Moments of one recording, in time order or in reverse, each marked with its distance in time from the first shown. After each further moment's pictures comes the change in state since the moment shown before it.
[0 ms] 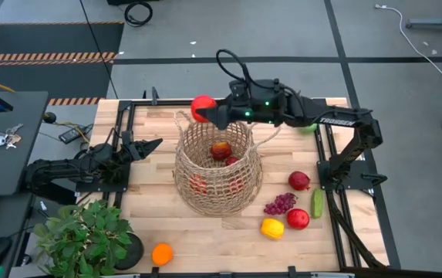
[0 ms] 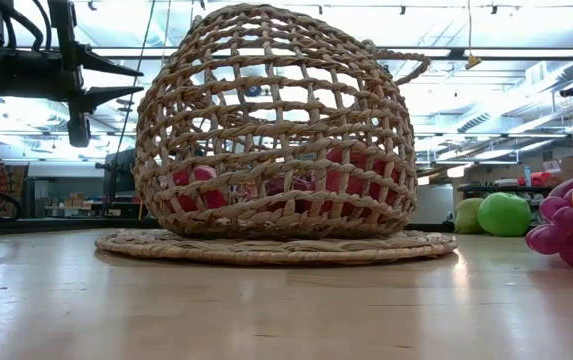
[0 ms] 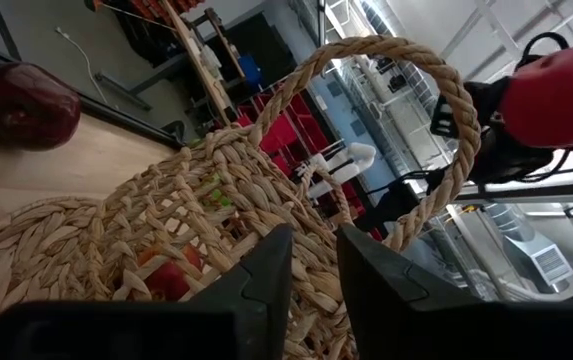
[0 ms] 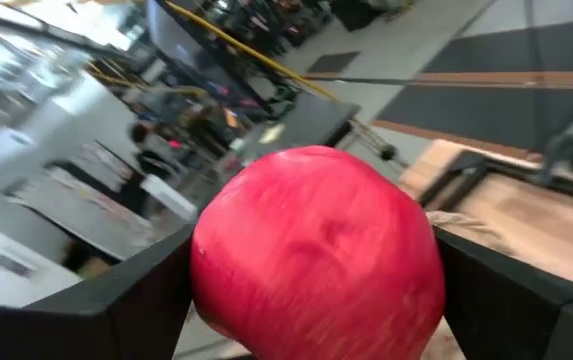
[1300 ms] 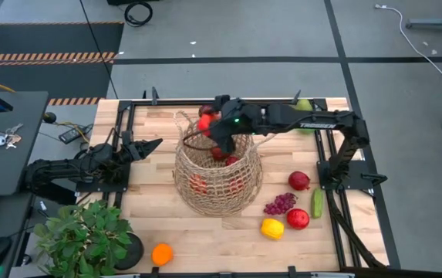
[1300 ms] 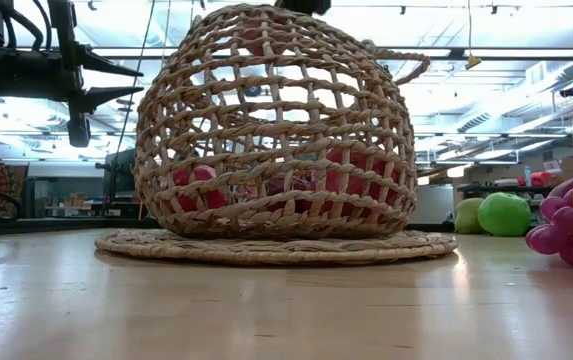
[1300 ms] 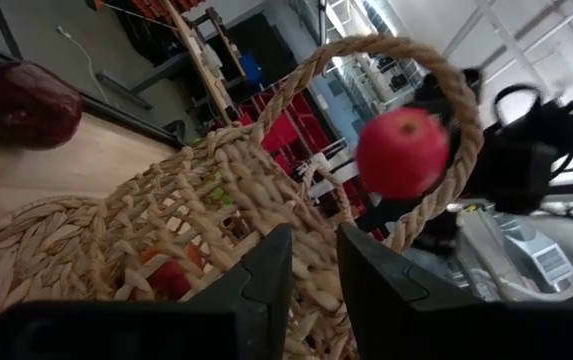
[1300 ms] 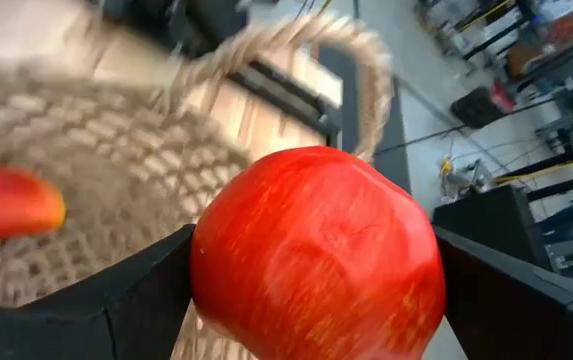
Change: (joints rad) left arm 0.000 0.000 0.000 -0.001 0.000 0.000; right arm 0.004 0.125 -0.009 -0.306 0.117 -1.352
